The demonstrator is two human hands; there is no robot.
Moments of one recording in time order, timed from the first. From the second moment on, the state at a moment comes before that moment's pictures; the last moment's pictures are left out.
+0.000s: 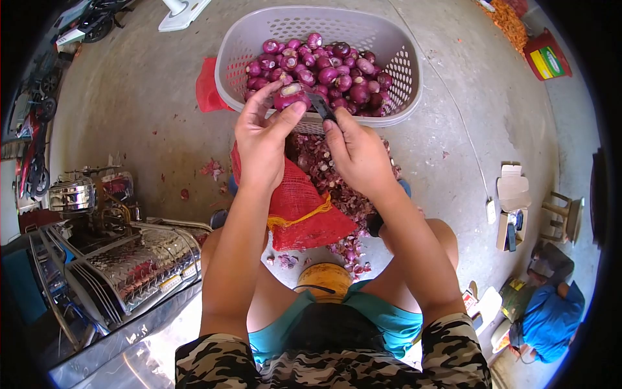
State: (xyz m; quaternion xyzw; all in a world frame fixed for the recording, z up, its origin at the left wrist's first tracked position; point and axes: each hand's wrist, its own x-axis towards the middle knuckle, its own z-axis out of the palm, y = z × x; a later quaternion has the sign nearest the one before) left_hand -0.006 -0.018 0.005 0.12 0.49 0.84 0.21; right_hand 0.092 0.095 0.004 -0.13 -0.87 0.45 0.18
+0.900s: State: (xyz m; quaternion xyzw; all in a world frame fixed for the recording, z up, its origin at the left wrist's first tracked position) left_hand -0.011 -0.022 0.012 0.06 0.43 0.87 0.23; right_hand 0.095 0.087 0.000 -0.16 -0.85 0.45 0.23
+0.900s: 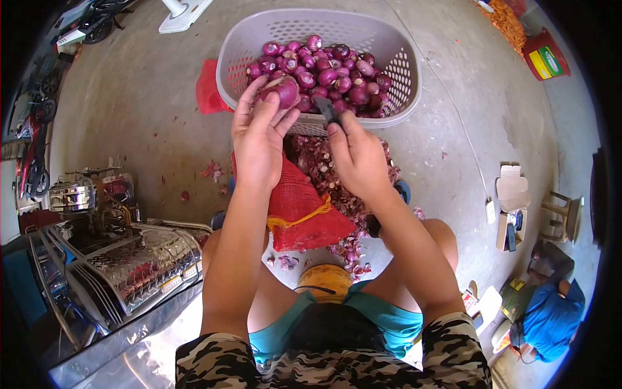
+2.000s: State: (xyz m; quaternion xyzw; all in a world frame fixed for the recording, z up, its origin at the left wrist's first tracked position) left_hand 0.007 -0.010 -0.001 0.26 0.59 0.76 0.05; right_hand 0.086 0.082 -0.007 -0.23 -0.85 0.41 0.25
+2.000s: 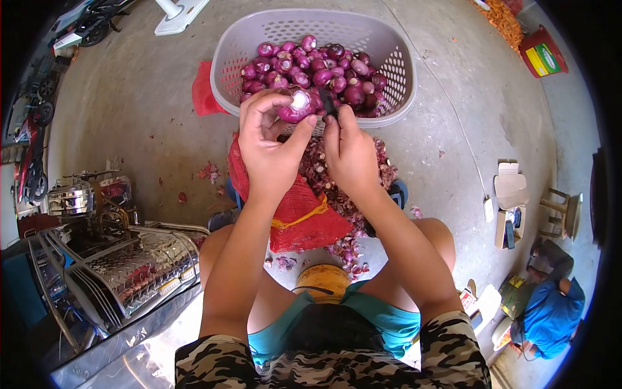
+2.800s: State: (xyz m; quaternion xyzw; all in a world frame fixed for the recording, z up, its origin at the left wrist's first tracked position) left_hand -0.005 -0.017 0.005 0.25 0.58 0.78 0.05; right_hand 0.095 0.089 0.004 -0.14 -0.88 0.39 0.21
